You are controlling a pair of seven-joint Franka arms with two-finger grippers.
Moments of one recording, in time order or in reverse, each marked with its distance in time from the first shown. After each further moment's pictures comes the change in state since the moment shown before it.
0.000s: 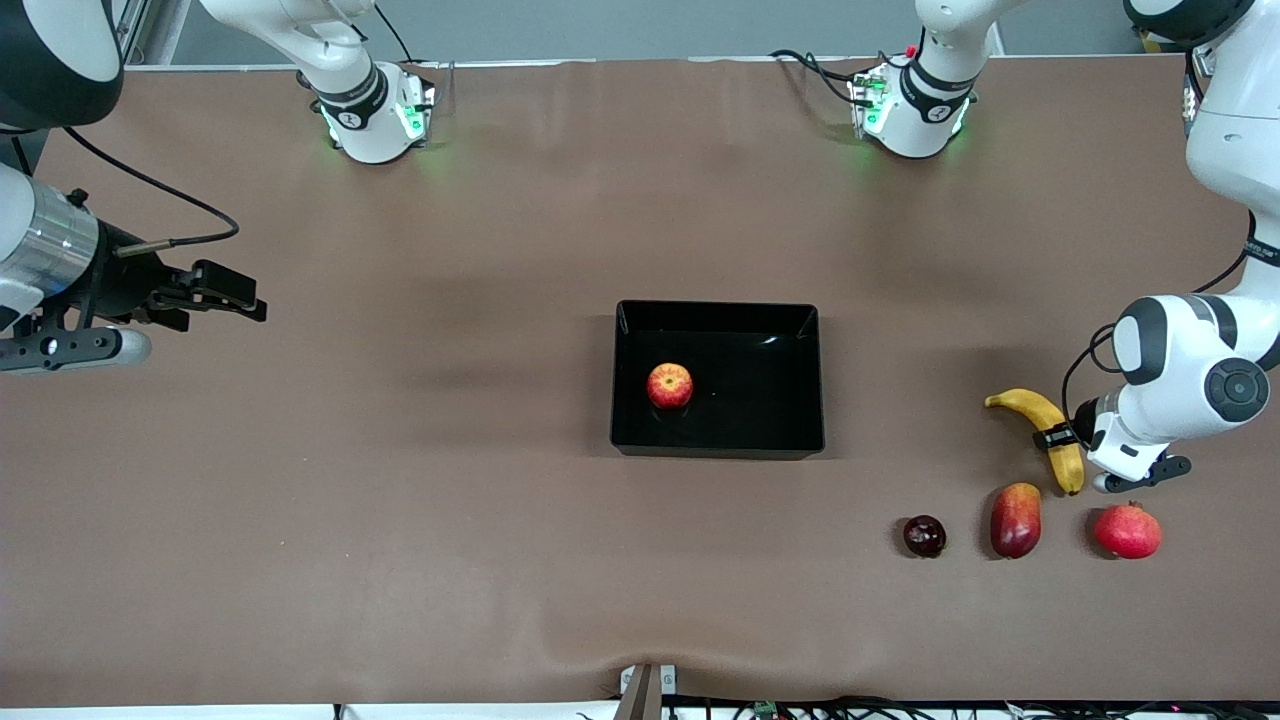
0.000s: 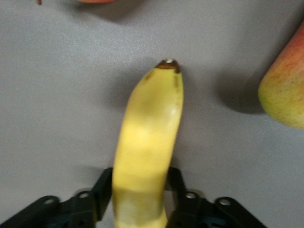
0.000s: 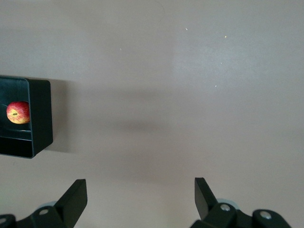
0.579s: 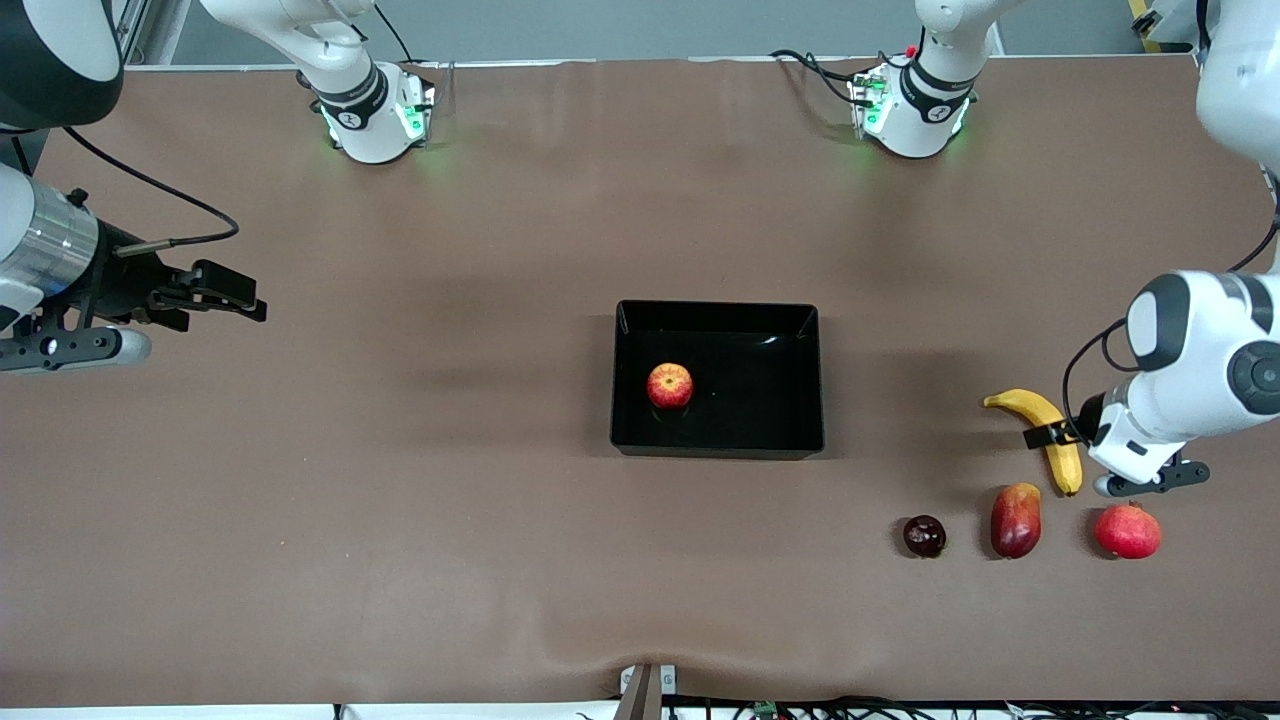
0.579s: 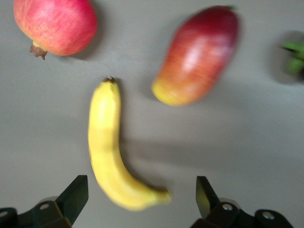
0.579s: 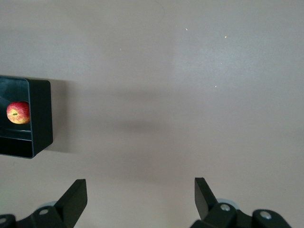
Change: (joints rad) left arm 0.000 -0.190 -0.178 0.037 -0.015 -0.259 -0.005; right arm 0.000 0.000 0.000 0.000 0.000 0.001 -0.001
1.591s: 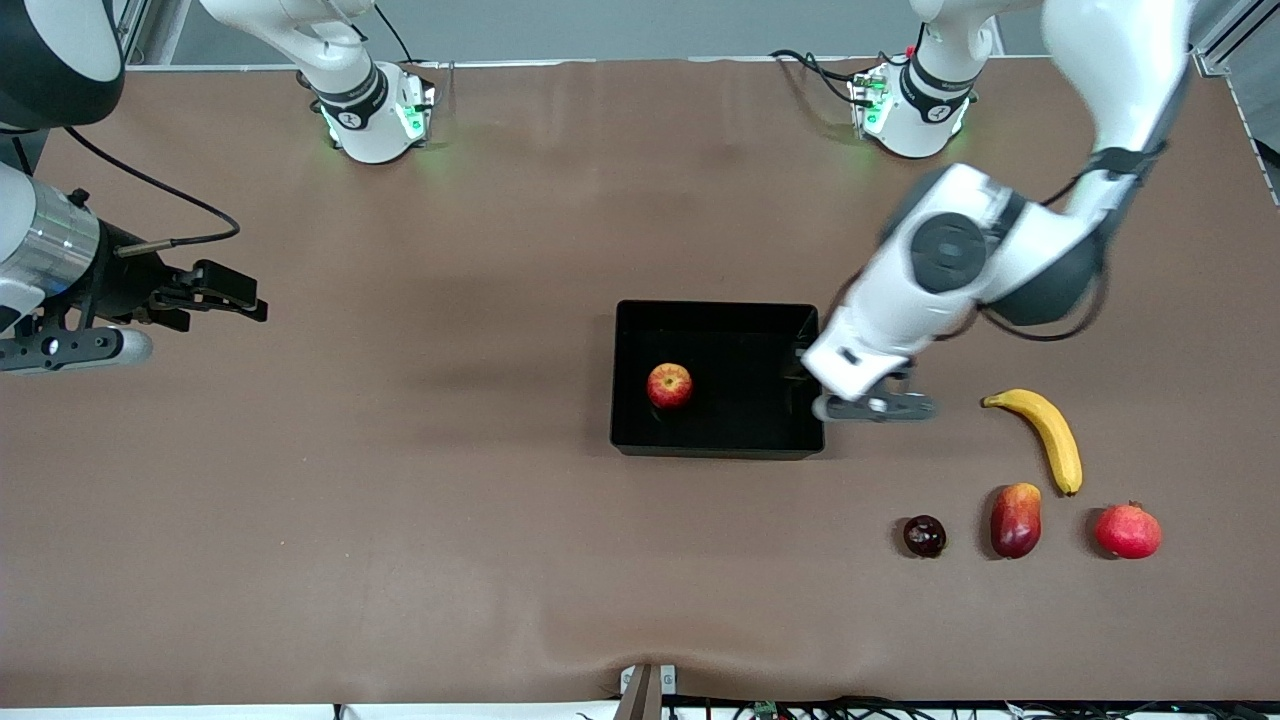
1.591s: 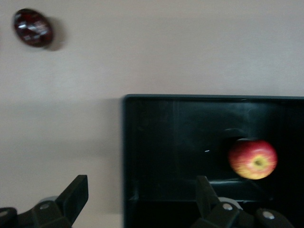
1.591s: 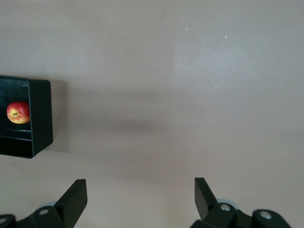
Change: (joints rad) left arm -0.356 -0.004 -0.275 0.096 0.052 -0.086 -0.419; right arm 0.001 0.000 -0.001 -0.001 0.000 0.000 0.000
